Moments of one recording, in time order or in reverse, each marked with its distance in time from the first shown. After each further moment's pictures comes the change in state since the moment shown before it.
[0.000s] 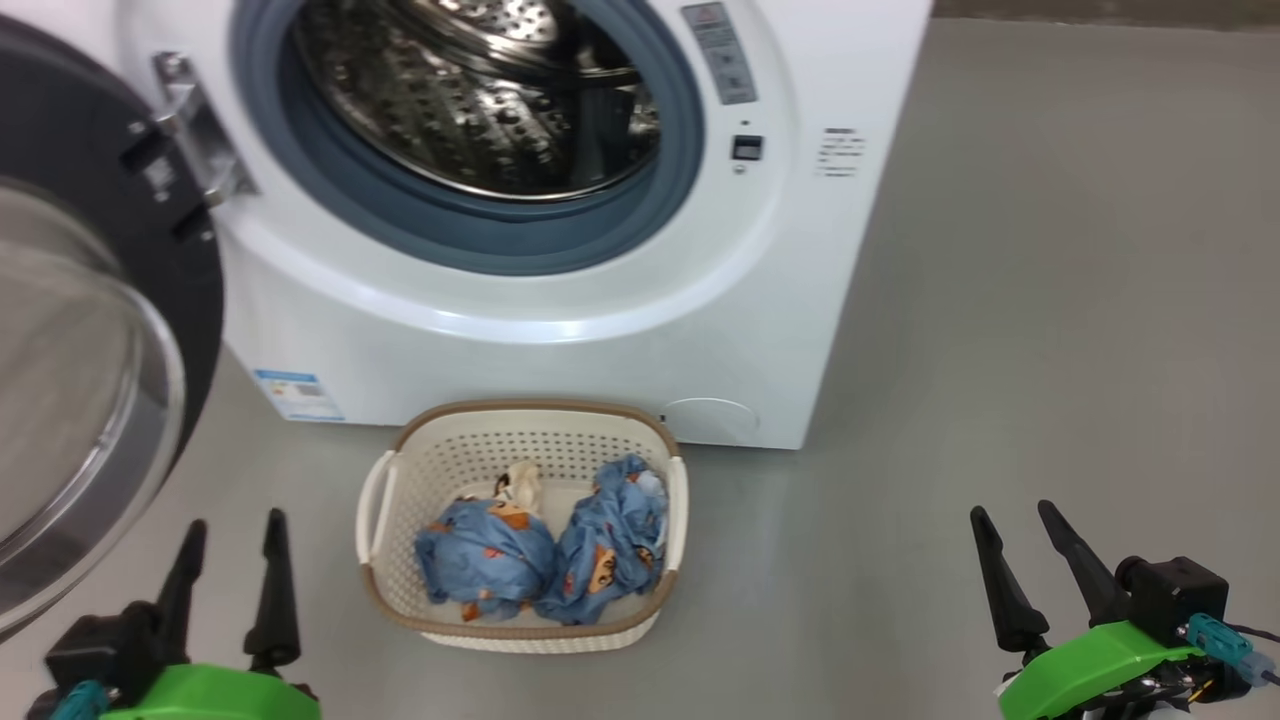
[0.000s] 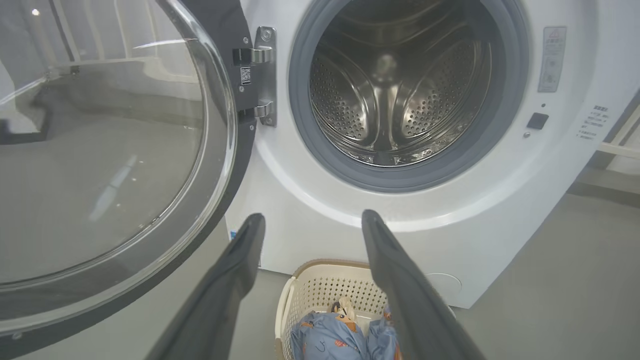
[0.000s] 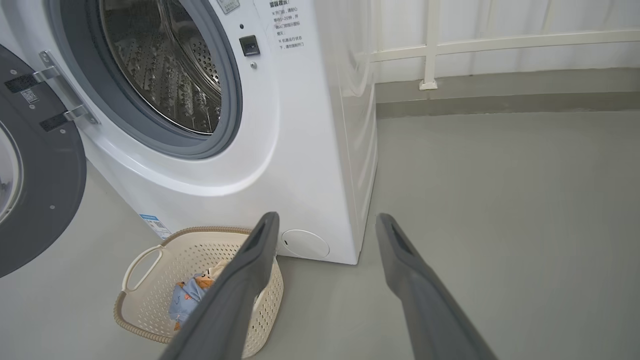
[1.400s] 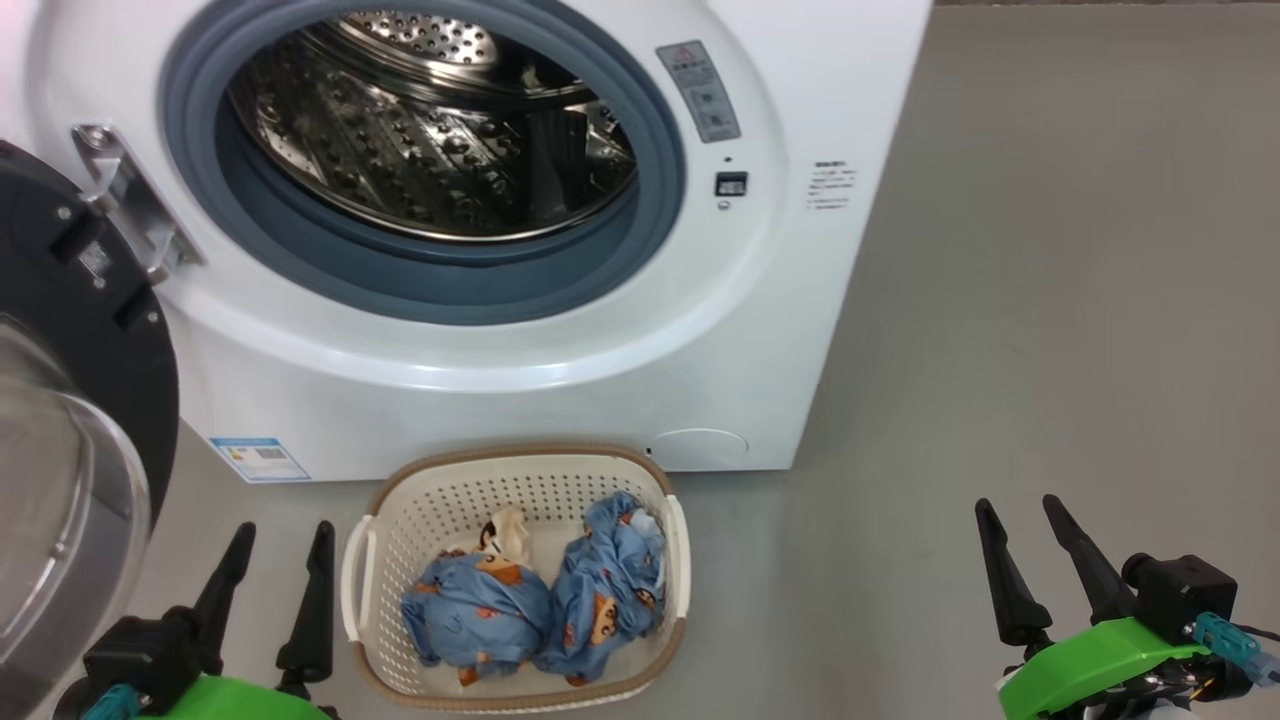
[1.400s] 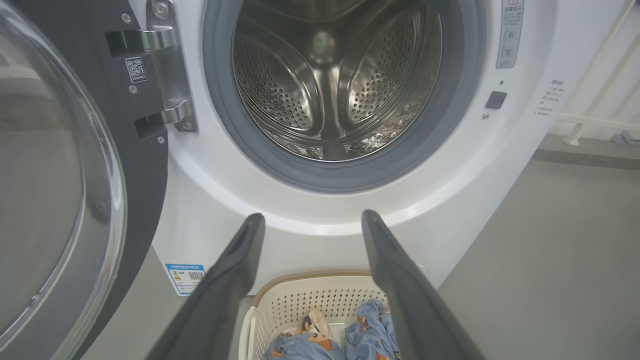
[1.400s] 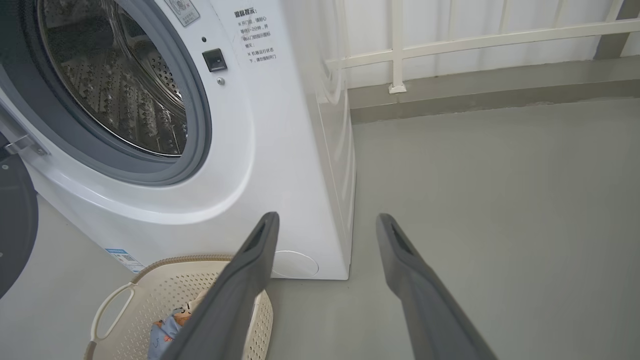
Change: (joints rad) left arm 0.025 0.089 -0.150 -0.055 -0.070 0.000 0.000; right arm 0.000 0.020 -0.028 -0.014 0.000 0.000 0.000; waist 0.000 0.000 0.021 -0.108
